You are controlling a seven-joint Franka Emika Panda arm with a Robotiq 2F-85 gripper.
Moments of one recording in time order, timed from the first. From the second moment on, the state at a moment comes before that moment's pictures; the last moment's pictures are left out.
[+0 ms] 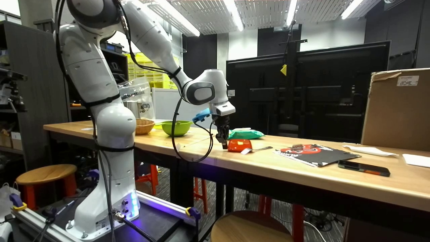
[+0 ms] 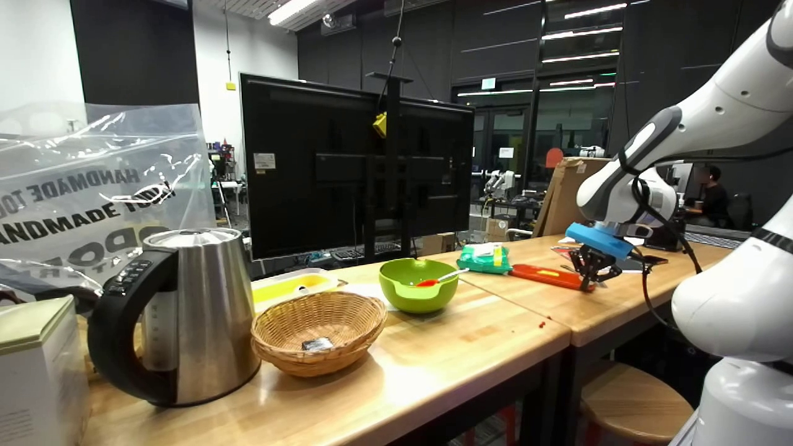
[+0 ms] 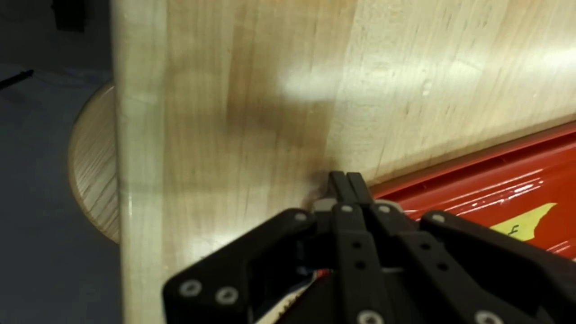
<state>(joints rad) -0.48 -0.36 -0.23 -2.72 0.05 2.62 0.74</state>
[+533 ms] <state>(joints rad) -0.46 -0.28 -0.23 -2.66 0.09 2.62 0.73</state>
